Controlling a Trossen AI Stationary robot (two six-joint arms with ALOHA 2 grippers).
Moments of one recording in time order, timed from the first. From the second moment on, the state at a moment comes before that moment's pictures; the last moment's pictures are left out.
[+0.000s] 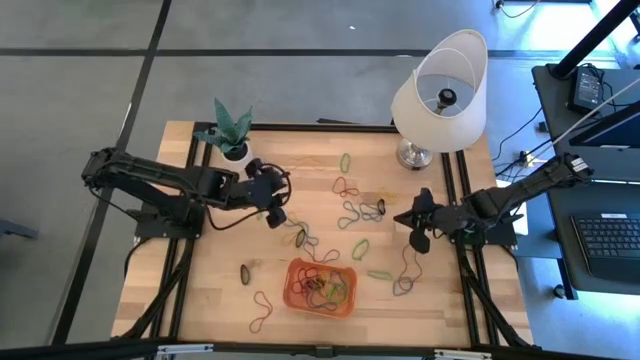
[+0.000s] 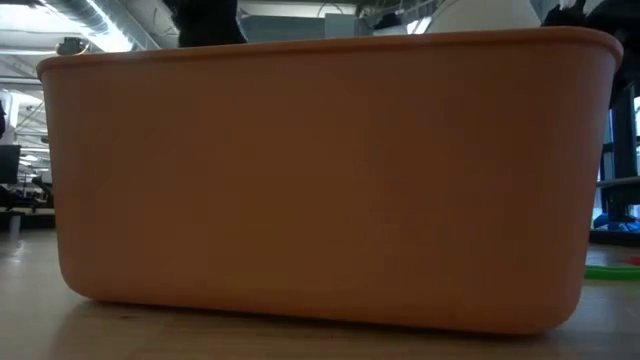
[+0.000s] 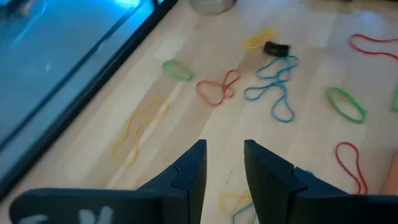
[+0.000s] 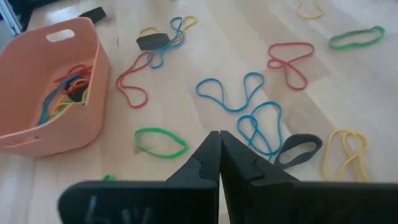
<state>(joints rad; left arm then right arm) -0.14 1.23 1.05 -0.64 -0.53 -0.42 0.39 0.70 0.40 -0.36 0.45 0.57</state>
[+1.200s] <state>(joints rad) 0.07 1.63 0.96 -0.99 -0.16 -1.46 0.32 0.70 0.40 -0.37 0.45 0.52</state>
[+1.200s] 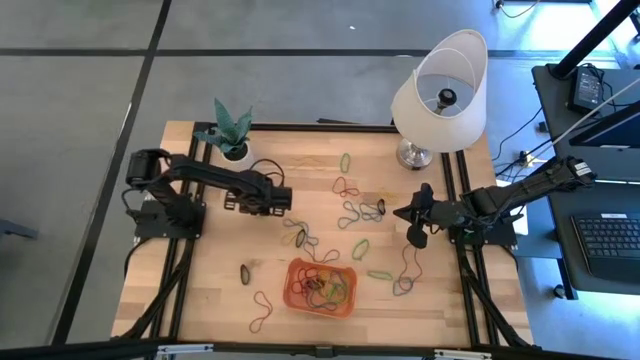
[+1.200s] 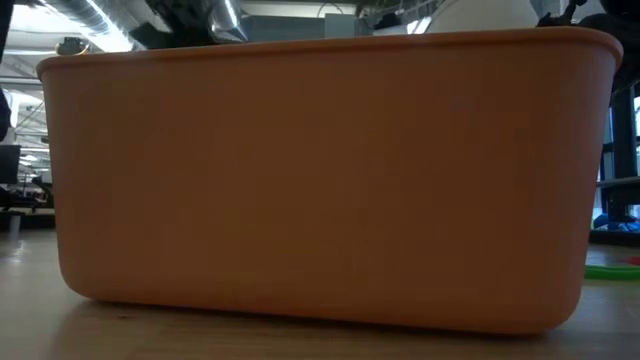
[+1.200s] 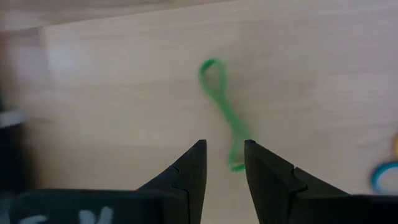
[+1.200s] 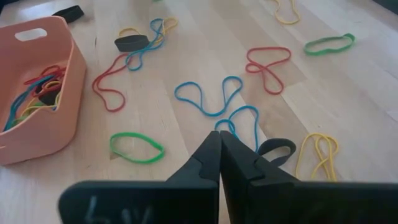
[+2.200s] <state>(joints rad) 0.01 1.51 1.03 -0.91 -0.15 -1.20 0.32 0.70 0.40 -0.37 0.45 0.55</state>
